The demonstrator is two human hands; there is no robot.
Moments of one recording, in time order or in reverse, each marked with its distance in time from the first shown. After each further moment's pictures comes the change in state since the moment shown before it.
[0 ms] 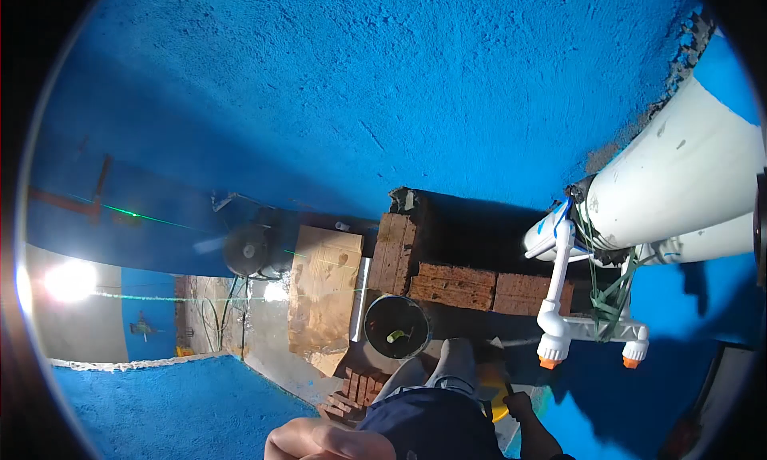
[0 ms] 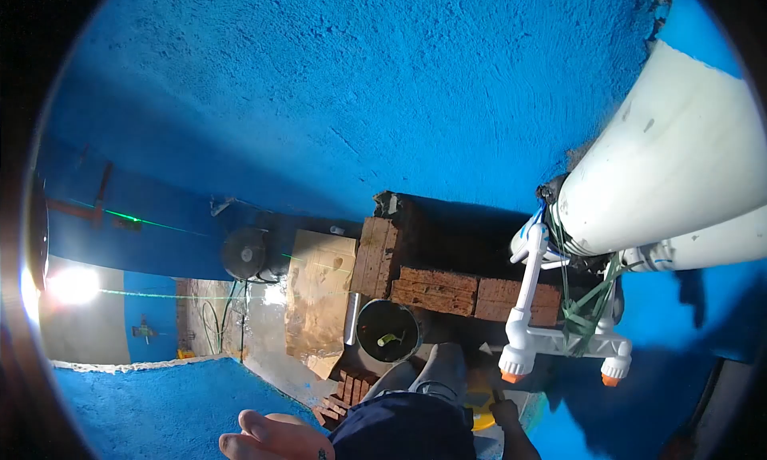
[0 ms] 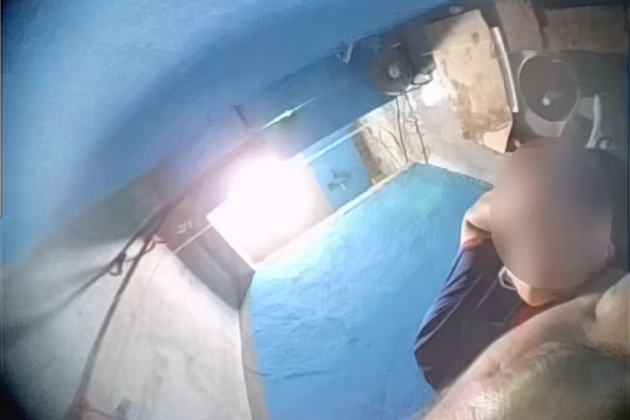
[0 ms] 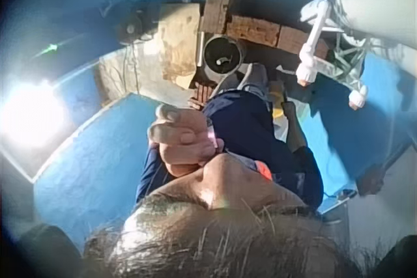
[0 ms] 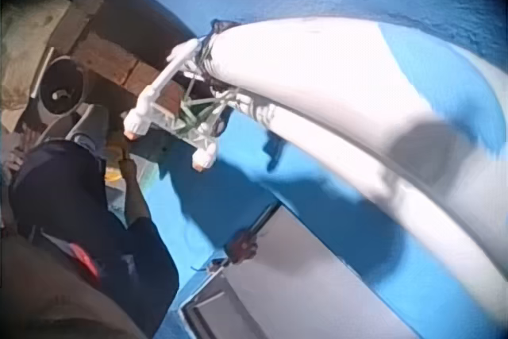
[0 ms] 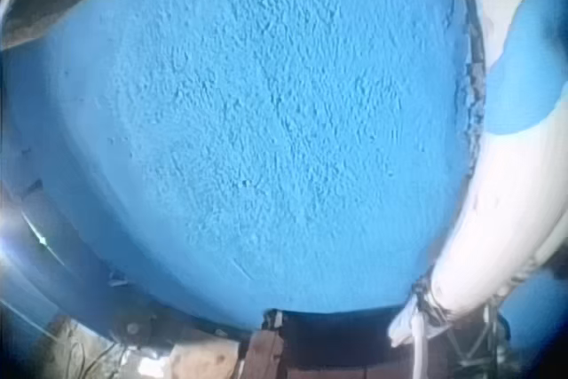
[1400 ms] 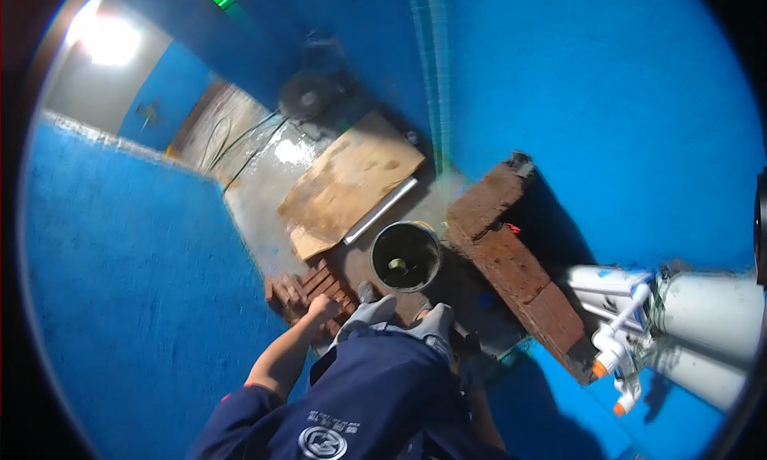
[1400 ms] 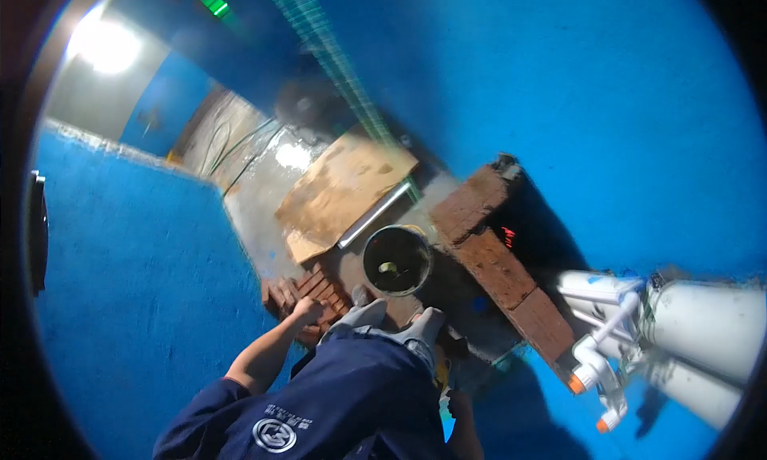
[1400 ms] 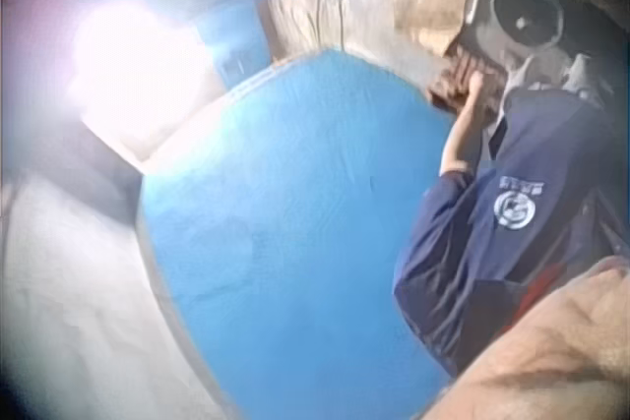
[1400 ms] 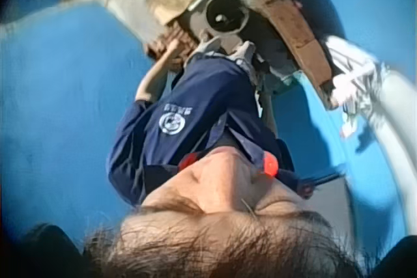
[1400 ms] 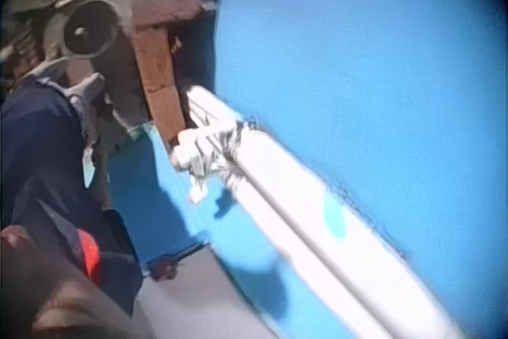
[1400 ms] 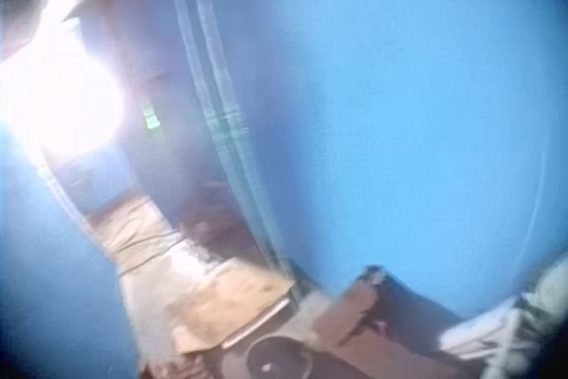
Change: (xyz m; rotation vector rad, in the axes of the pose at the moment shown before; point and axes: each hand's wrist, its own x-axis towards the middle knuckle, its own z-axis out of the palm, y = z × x) left_hand -0.361 -0.073 -0.427 1.036 -0.825 -2.078; right_hand 0.008 -0.023 -0.031 -0.196 -0.296 0.054
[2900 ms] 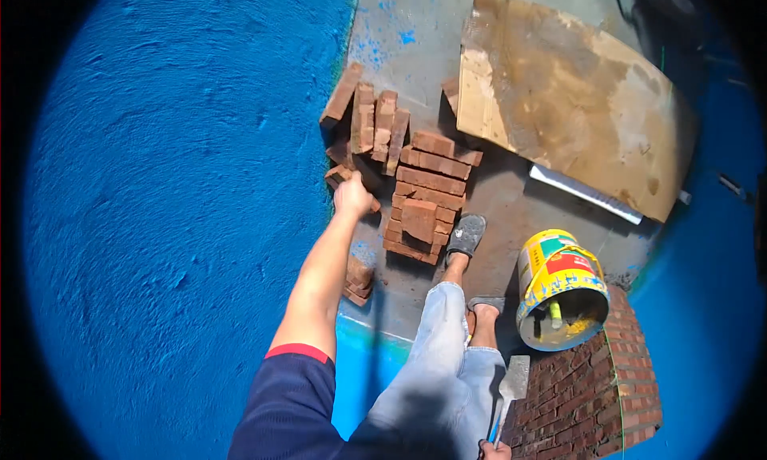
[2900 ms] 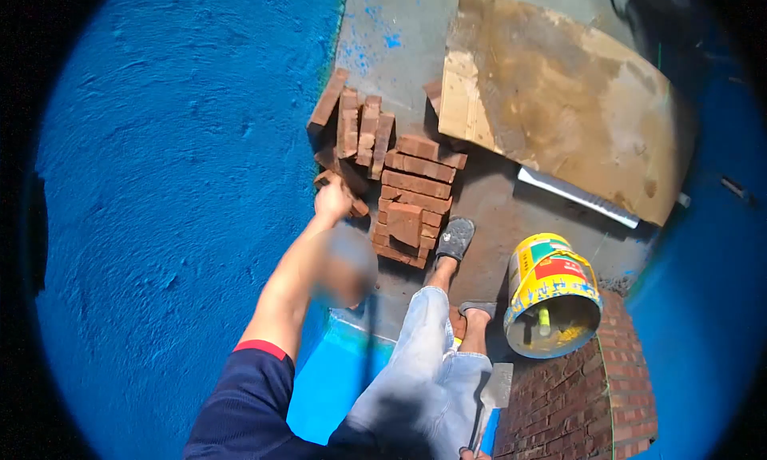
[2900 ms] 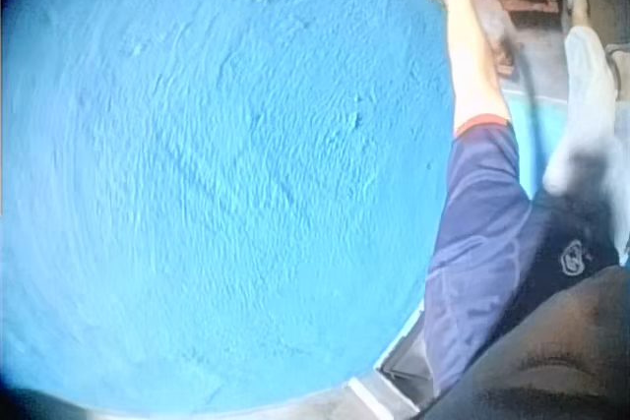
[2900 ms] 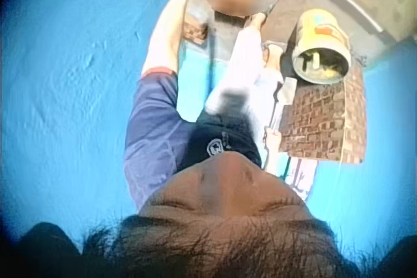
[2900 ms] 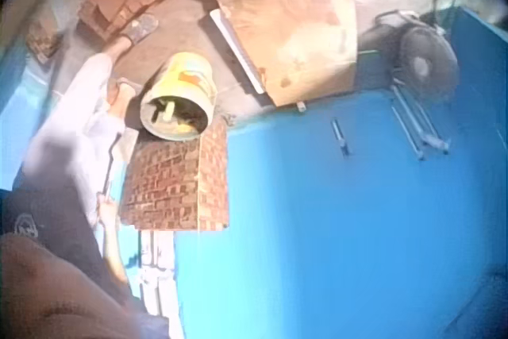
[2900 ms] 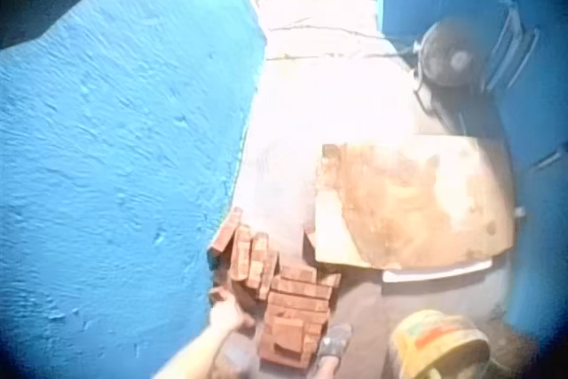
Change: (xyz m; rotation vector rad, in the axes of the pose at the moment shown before) left_hand 0.344 -0.469 0.145 -0.499 0.146 -0.628; right_hand -0.069 -0.321 0.249 -0.923 0.205 0.225
